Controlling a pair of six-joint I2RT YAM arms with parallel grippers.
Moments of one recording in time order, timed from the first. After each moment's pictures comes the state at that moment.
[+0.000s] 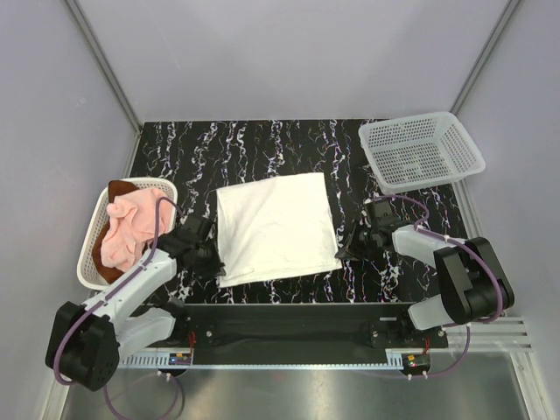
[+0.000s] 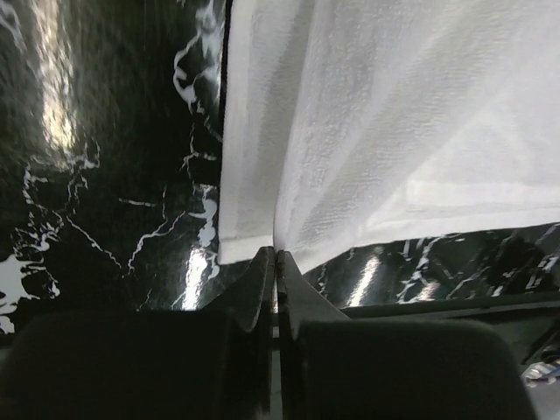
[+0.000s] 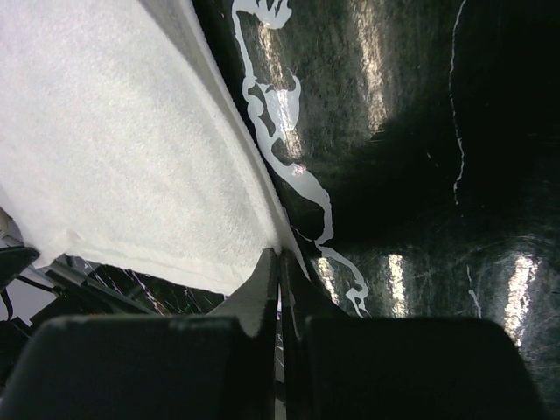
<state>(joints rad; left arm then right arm) -0.39 1.01 0.58 -0.71 0.09 -0.74 0.31 1.45 0.59 -0.22 -0.38 0.71</state>
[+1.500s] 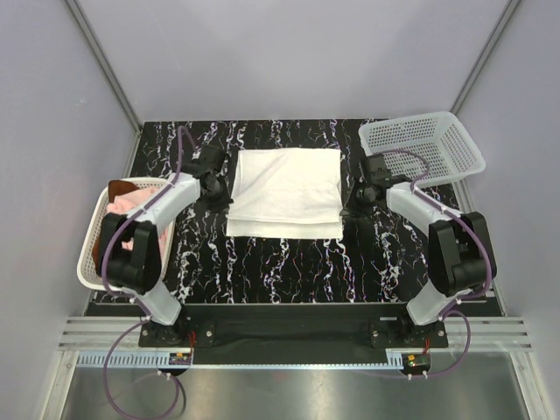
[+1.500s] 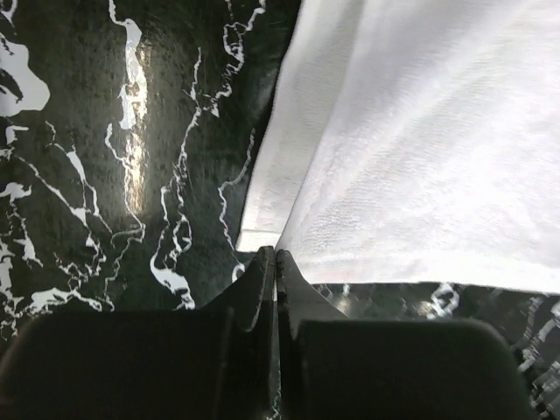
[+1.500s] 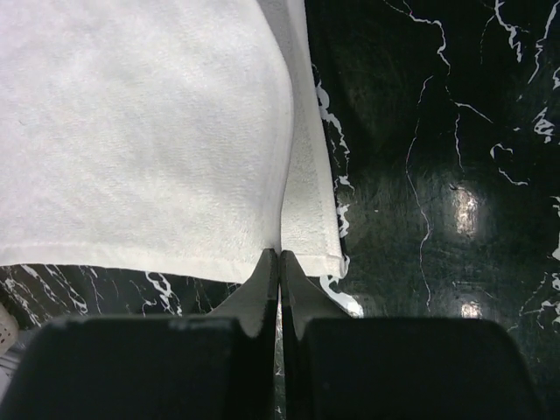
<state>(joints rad) -0.29 1.68 1.23 -0.74 -0.05 -0.55 0.28 1.66 1.07 -0.47 -0.15 0.65</state>
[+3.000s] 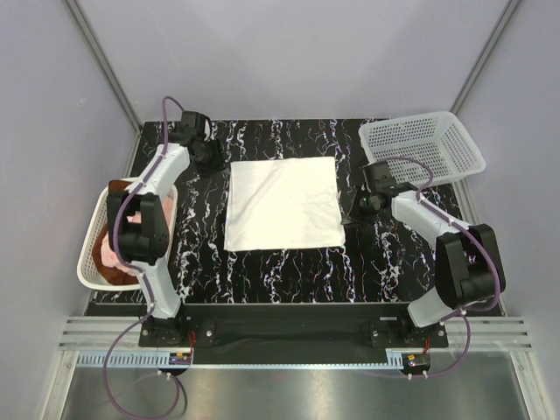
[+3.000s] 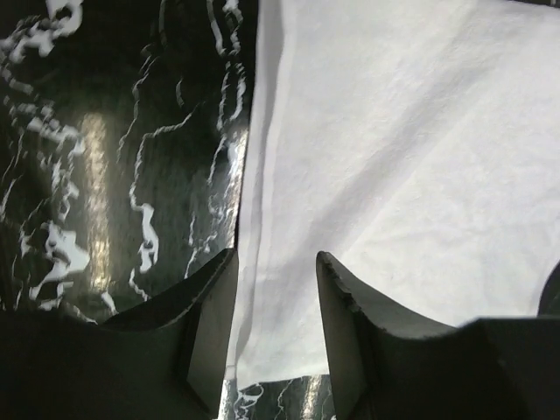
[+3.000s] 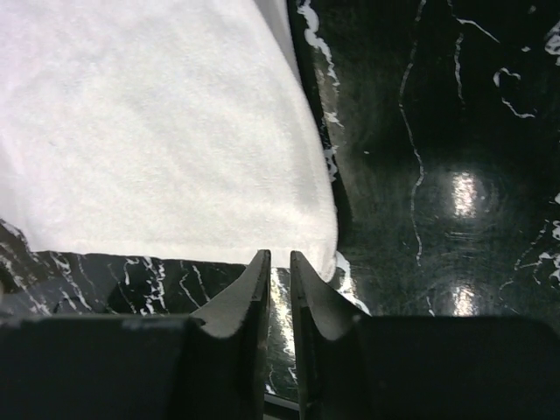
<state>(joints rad) -0.14 1.83 1.53 -0.72 0.13 -0.40 0.28 1.54 0.97 -0.50 -0.19 0.62</state>
